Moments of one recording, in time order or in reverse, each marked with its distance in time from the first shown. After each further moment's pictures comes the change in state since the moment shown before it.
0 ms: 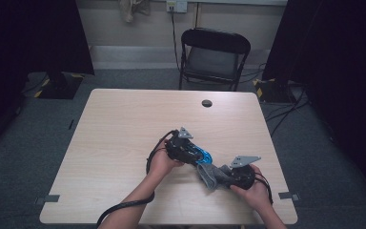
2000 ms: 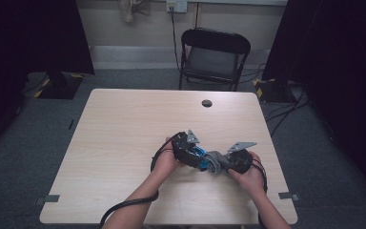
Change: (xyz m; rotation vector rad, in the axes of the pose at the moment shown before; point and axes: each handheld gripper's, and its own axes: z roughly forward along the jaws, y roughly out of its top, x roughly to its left) left arm -0.010 0.002 0.015 0.079 0.053 0.153; right arm -0.029 0.030 0.012 0.075 -0.186 0.085
